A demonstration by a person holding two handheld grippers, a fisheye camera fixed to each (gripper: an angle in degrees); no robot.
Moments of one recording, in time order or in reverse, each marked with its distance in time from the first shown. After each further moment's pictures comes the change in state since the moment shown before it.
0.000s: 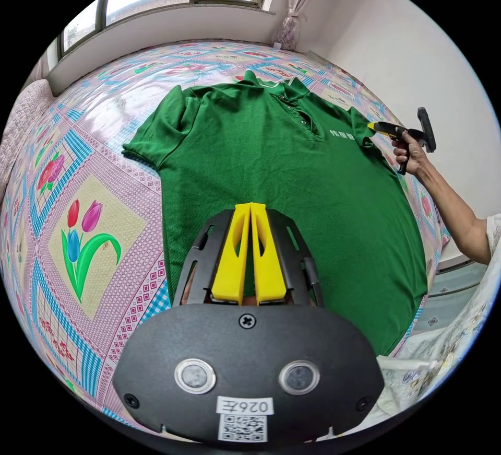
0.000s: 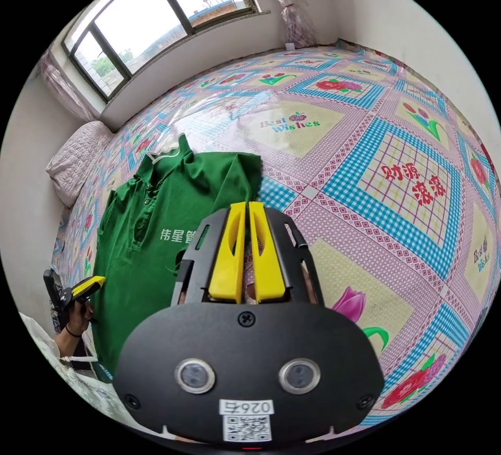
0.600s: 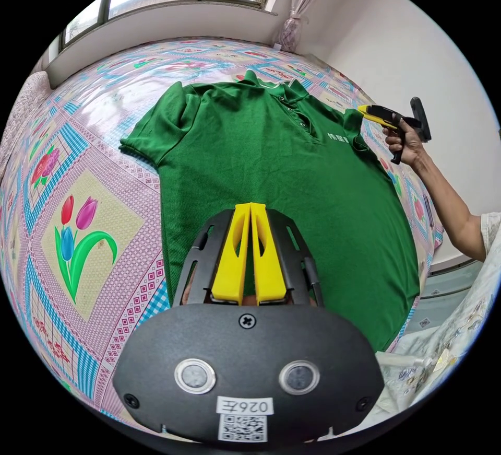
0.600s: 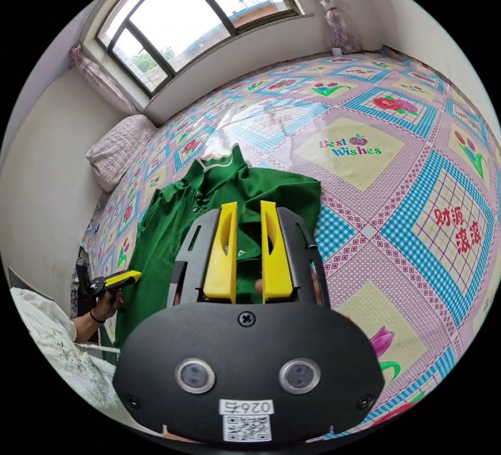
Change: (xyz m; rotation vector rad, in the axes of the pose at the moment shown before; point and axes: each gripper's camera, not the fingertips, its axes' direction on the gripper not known) left arm -0.030 -0.036 -0.004 0.000 0.054 -0.025; right arm 0.029 -0.038 0.005 -0.010 -0.207 -0.071
